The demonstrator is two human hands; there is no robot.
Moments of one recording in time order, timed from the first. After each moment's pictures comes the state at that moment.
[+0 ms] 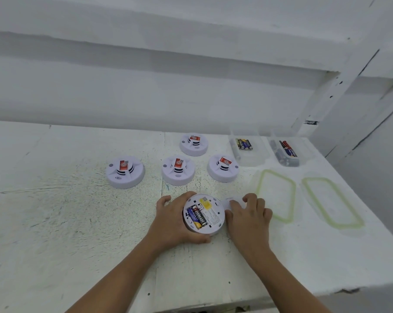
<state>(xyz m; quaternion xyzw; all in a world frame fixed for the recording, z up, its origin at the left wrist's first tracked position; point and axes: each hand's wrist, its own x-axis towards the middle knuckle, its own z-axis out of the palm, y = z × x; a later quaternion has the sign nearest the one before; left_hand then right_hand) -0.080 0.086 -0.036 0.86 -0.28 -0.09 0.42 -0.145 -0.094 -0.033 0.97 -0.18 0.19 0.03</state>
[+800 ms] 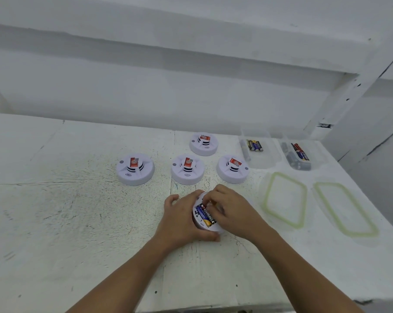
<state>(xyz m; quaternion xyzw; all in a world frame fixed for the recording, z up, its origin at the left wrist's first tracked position) -0.080 0.083 -0.037 0.87 -0.28 -0.05 0.39 -0.106 -0.077 0.006 0.97 0.11 0.02 -0.23</state>
